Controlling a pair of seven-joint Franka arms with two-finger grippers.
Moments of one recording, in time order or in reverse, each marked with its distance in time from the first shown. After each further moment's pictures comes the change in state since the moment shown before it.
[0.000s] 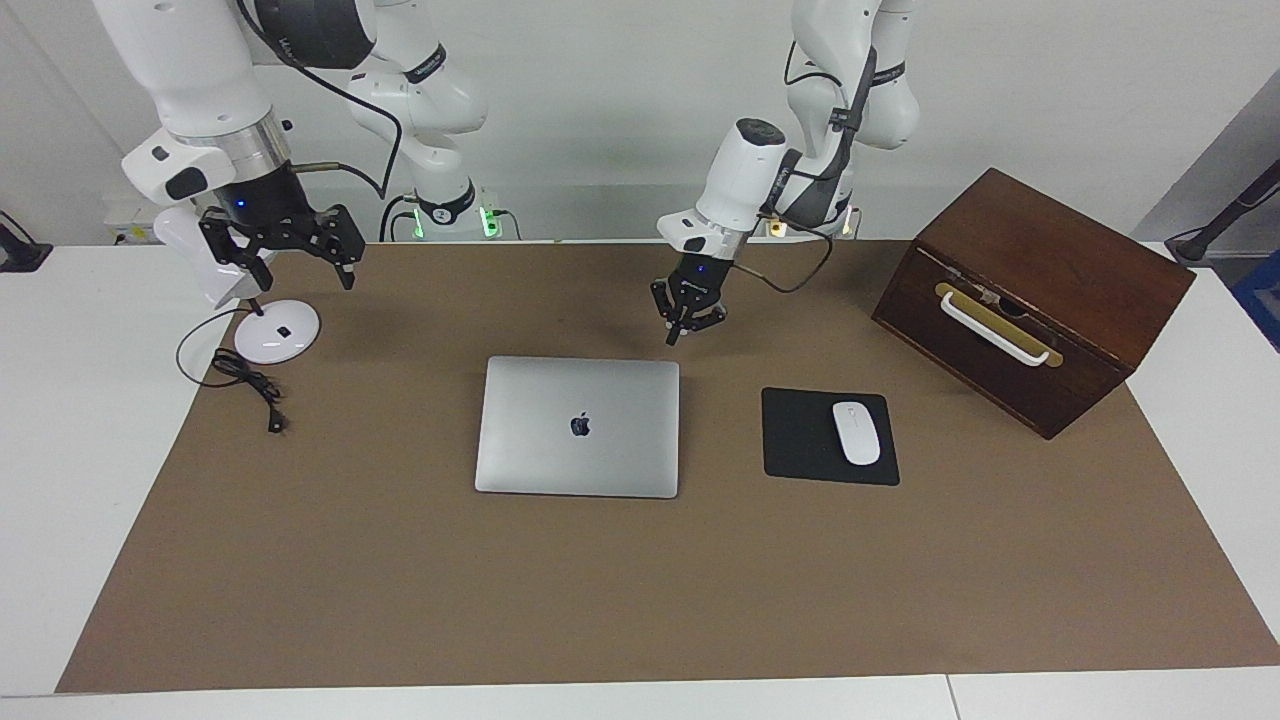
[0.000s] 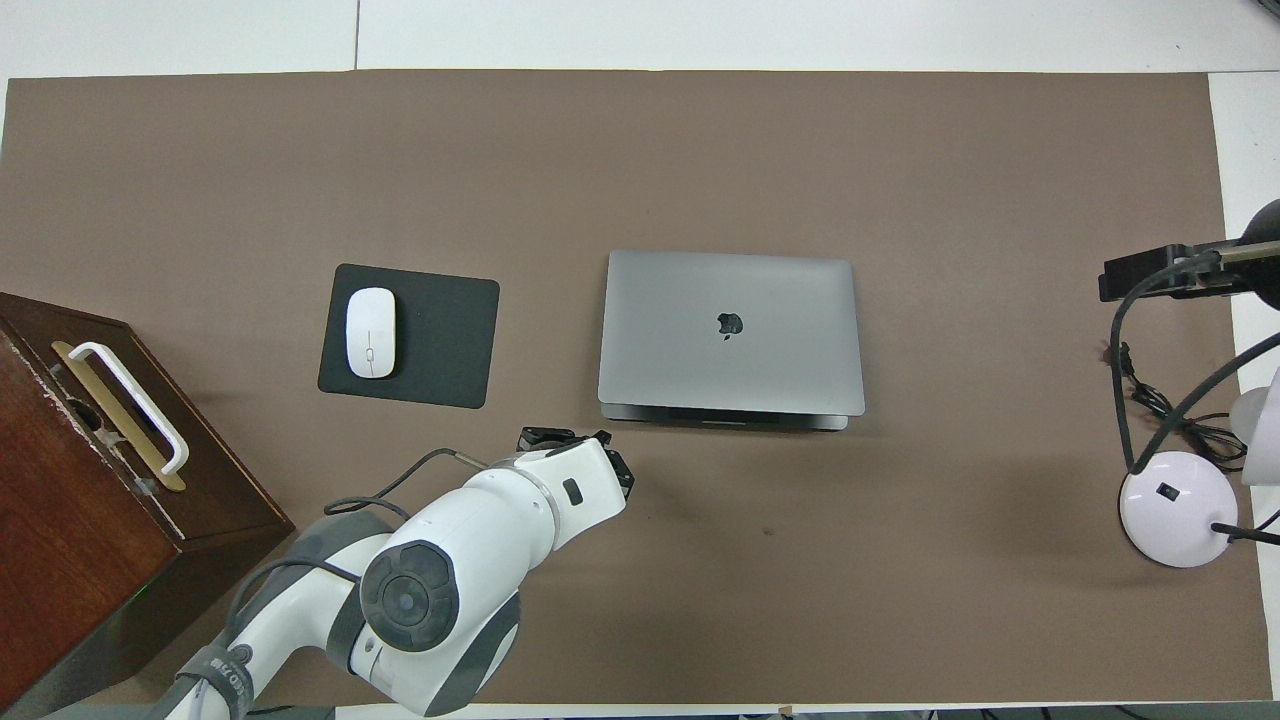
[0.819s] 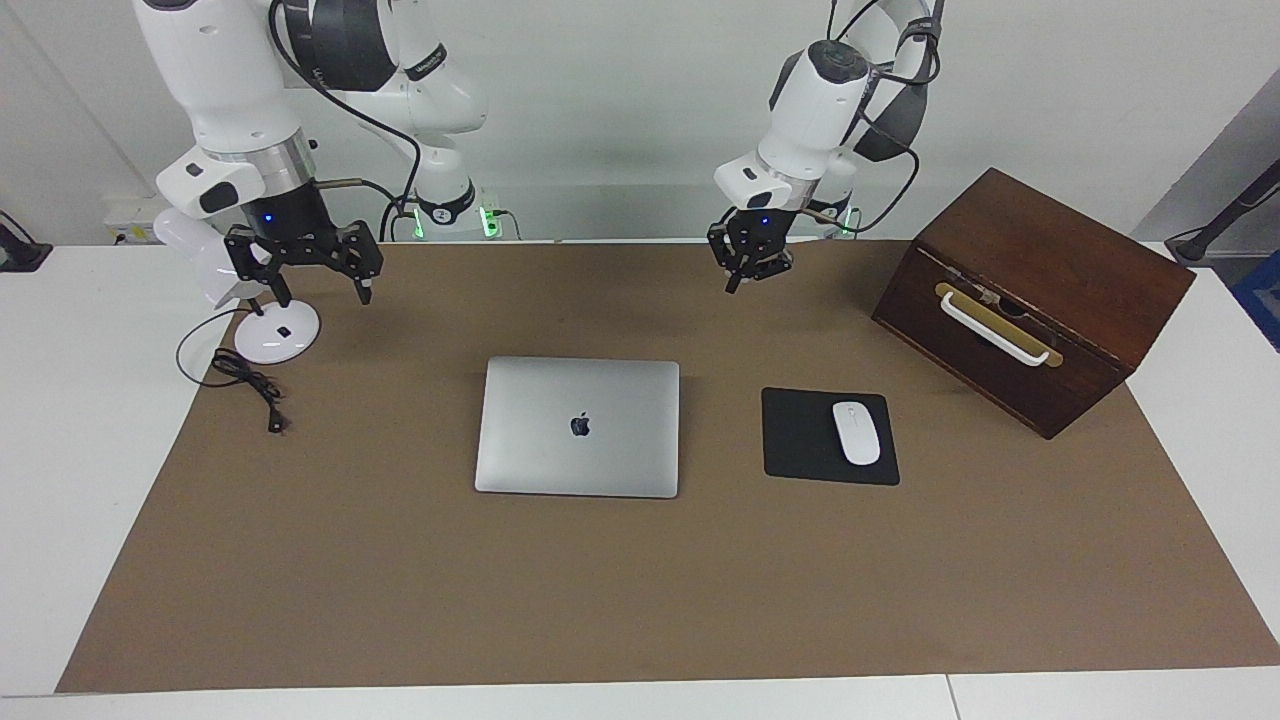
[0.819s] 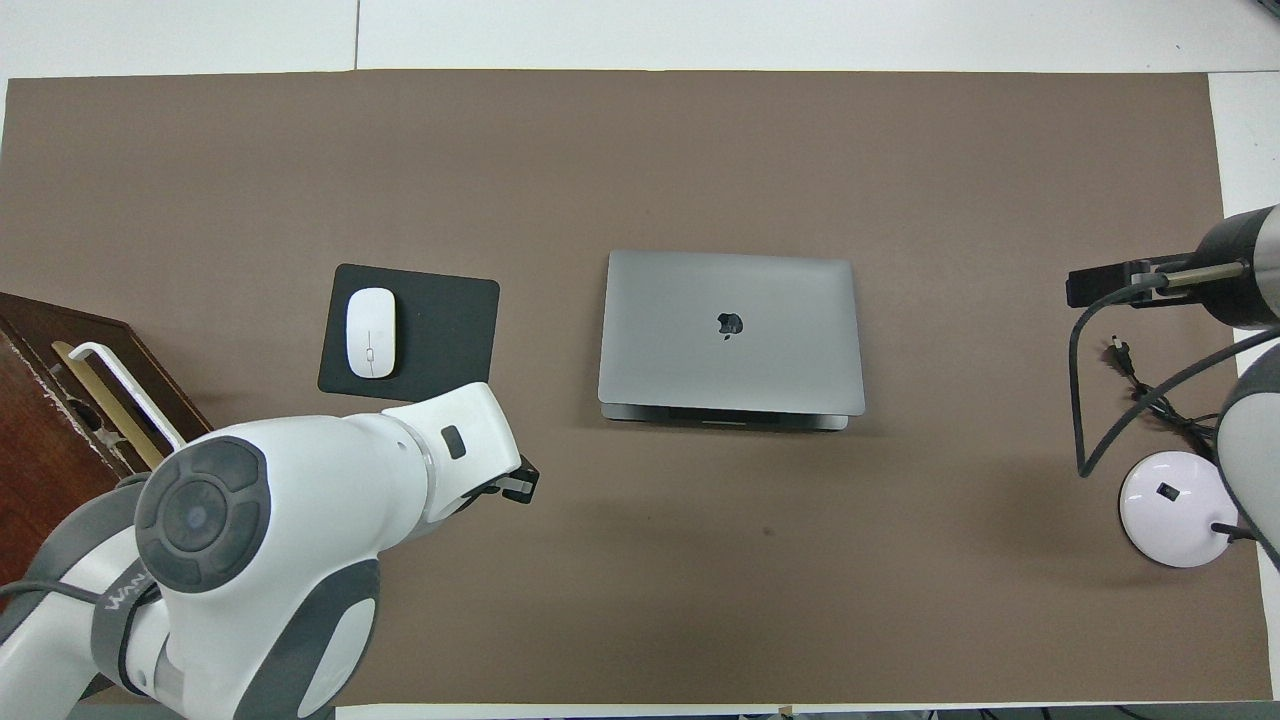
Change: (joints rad) left arm 0.173 -0.176 0.009 0.217 0.000 -0.649 0.052; right arm 0.014 -0.045 0.002 -0.120 0.000 0.122 -0.002
